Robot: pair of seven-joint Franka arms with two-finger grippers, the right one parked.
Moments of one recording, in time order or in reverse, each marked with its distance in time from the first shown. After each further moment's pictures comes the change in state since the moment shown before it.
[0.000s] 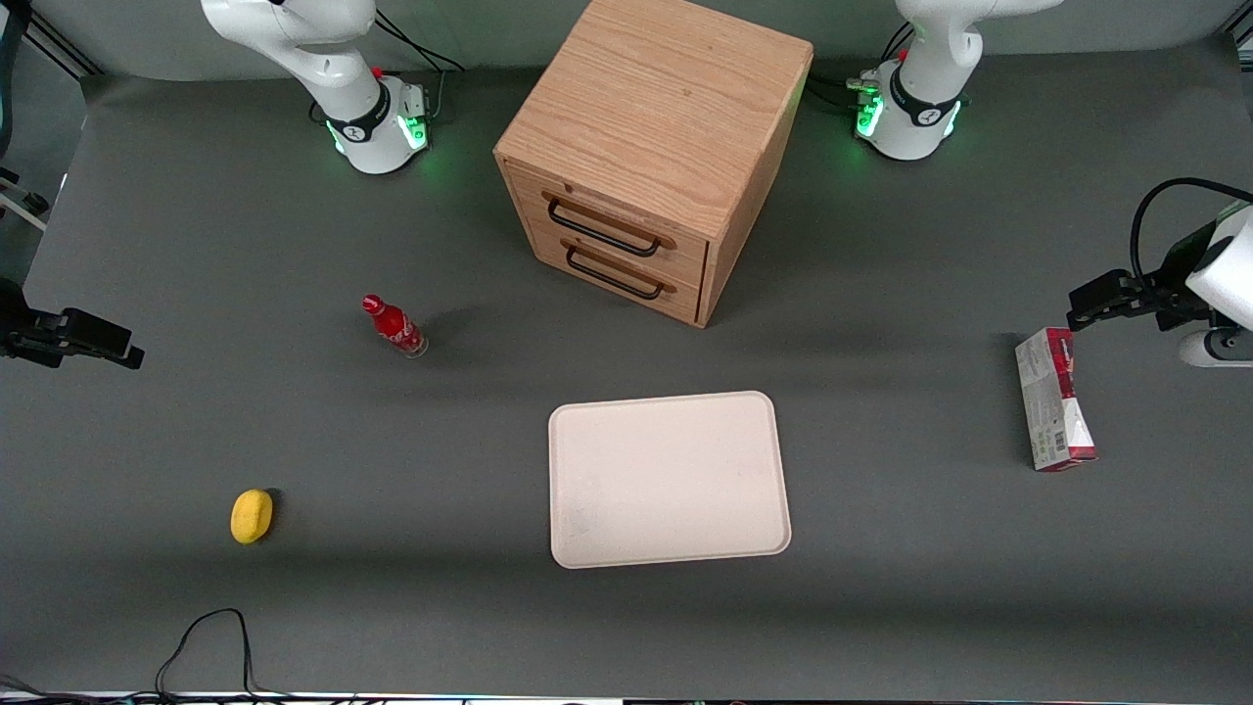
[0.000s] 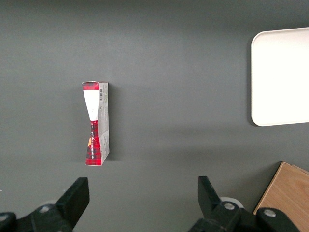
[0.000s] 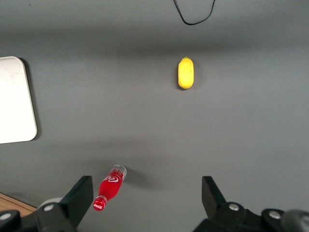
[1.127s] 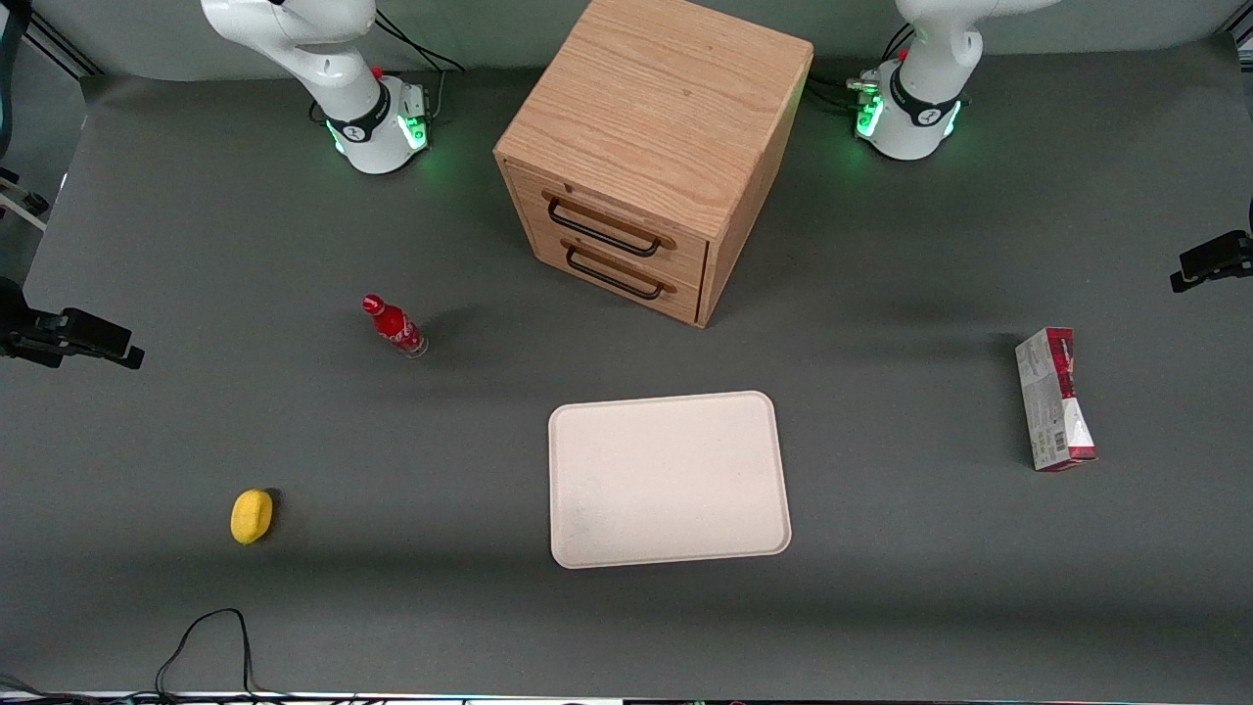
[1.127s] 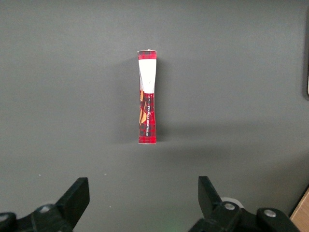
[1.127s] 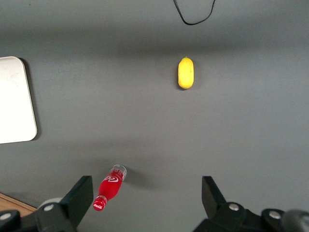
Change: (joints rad) arm 0.045 -0.111 0.204 -0.205 0.010 0.063 0.270
